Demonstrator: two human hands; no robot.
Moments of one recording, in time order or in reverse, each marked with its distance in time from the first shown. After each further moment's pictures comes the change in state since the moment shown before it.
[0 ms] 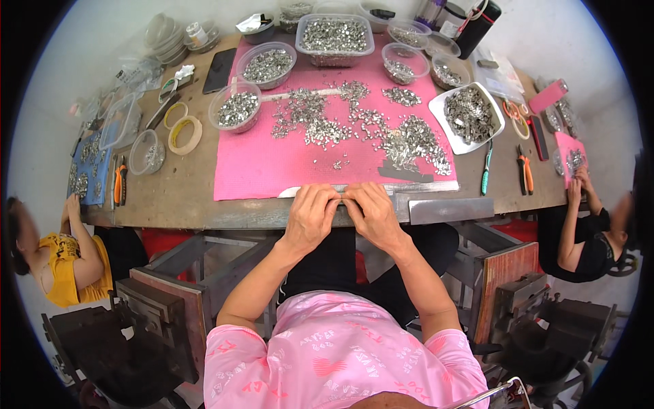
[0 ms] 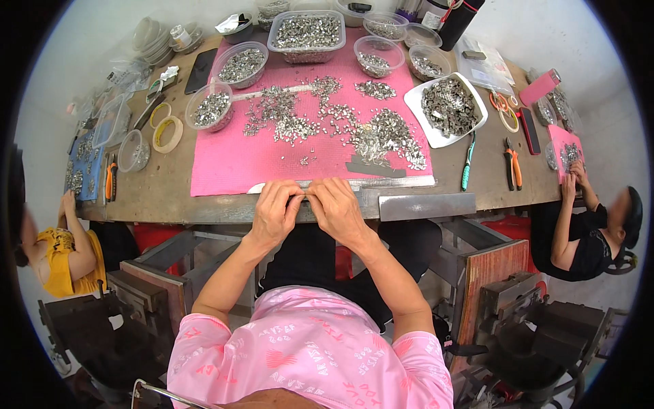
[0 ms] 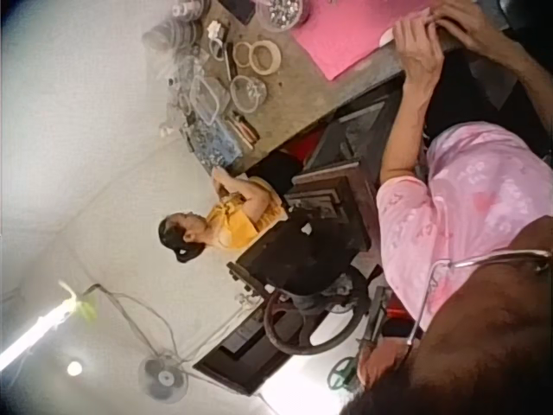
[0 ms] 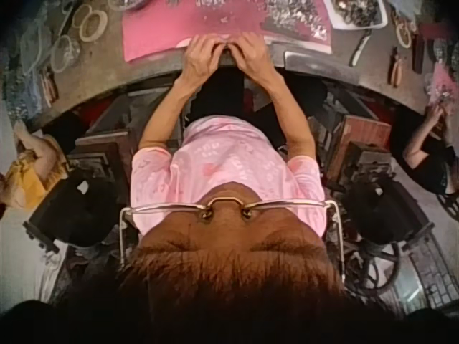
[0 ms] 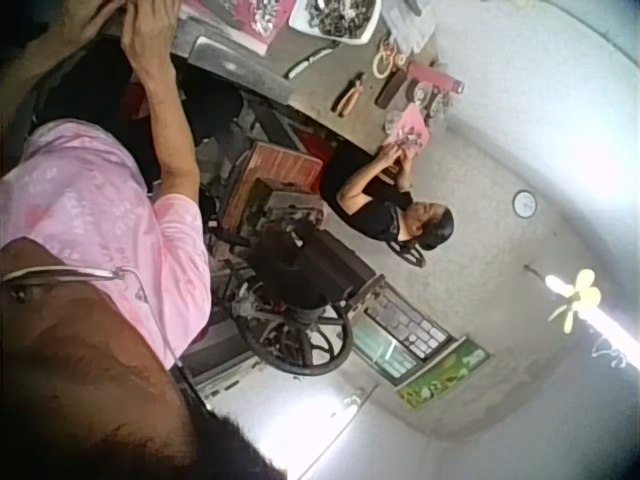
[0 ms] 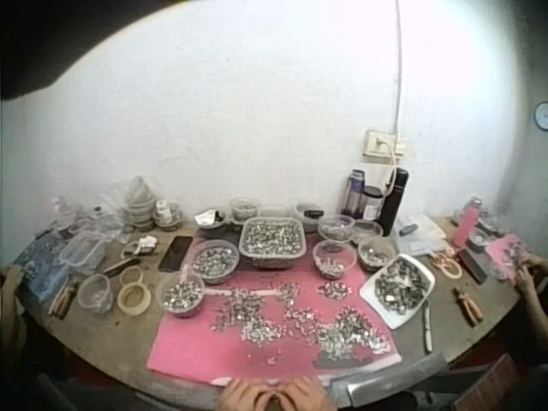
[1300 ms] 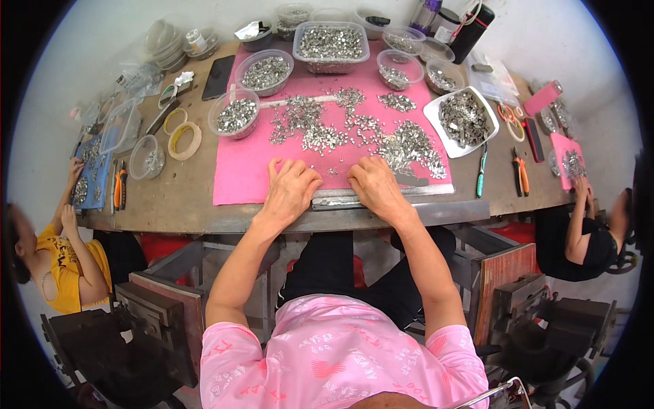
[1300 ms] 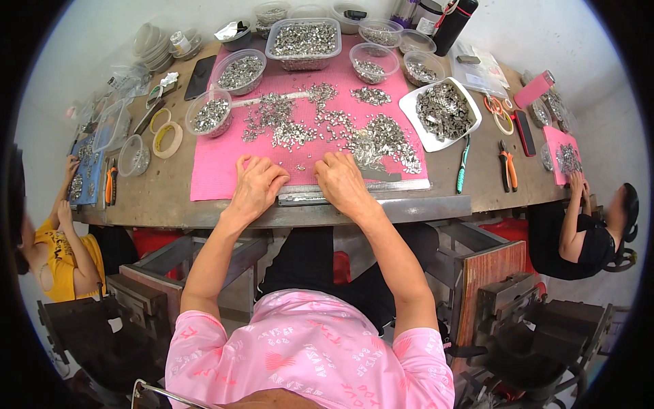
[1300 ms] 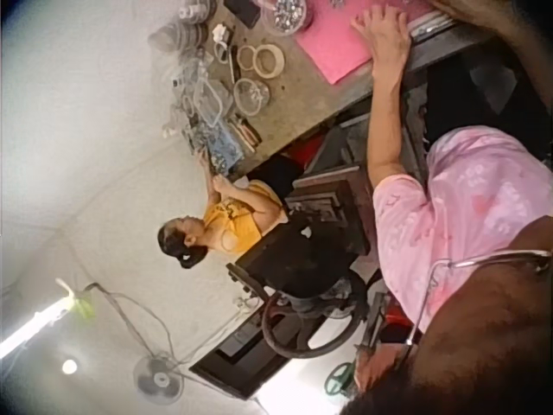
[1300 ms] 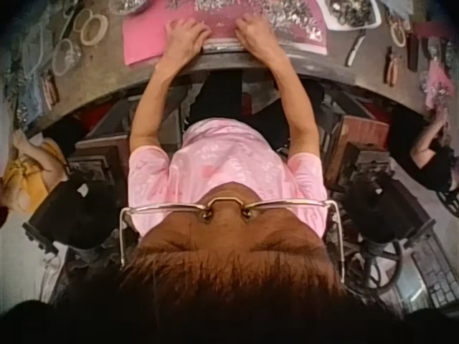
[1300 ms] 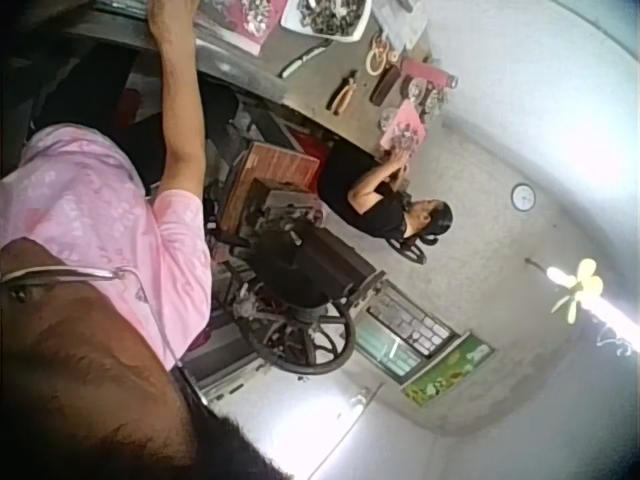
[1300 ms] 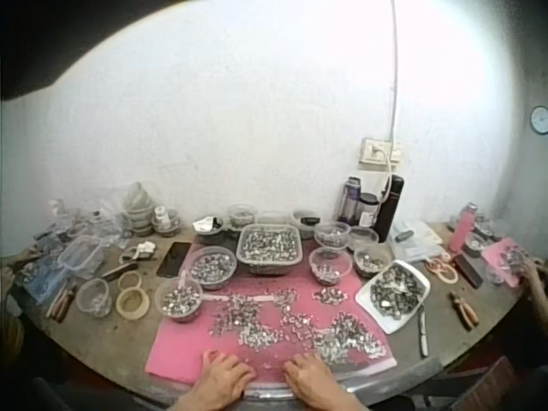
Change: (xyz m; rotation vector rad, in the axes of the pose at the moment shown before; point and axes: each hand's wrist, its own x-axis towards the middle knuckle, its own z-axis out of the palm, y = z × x) left_hand 0.039 -0.040 -0.026 0.265 -0.225 -0.004; right_hand 0.037 0.044 -0.009 -0.262 -0.172 -0.032
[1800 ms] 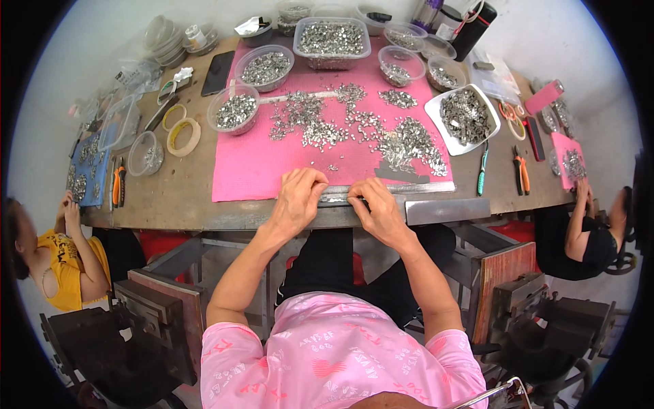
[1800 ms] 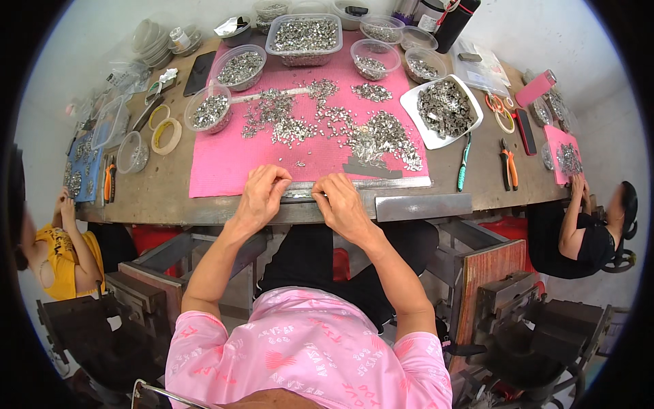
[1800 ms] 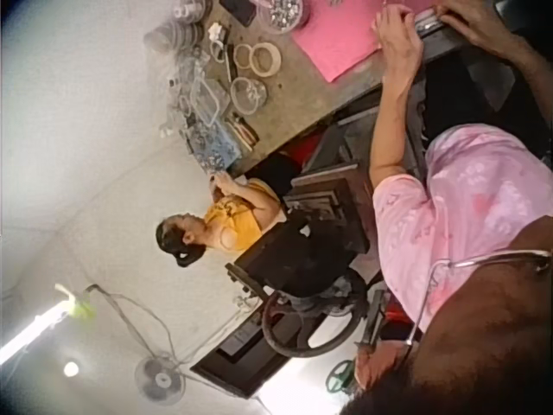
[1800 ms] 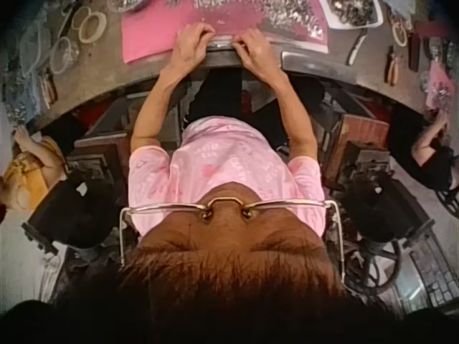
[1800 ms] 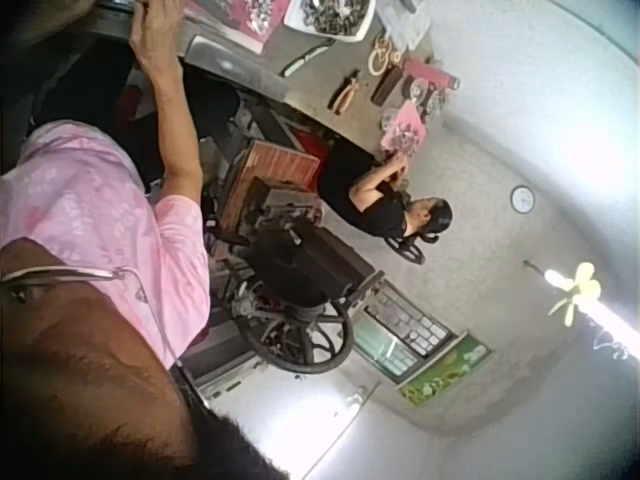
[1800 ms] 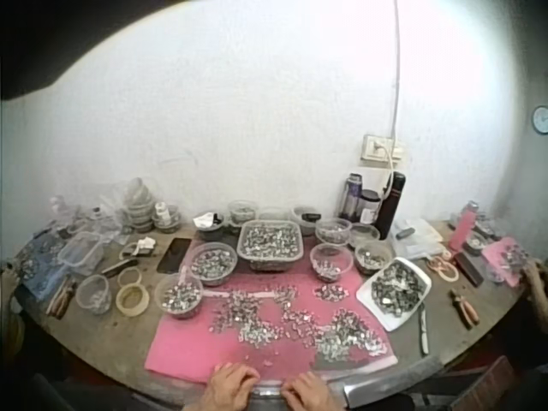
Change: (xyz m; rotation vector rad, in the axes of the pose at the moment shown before) left_hand -0.011 0.021 0.000 -0.269 0.004 -0.064; right_hand -0.033 -0.038 -0.012 0.364 0.107 0.078
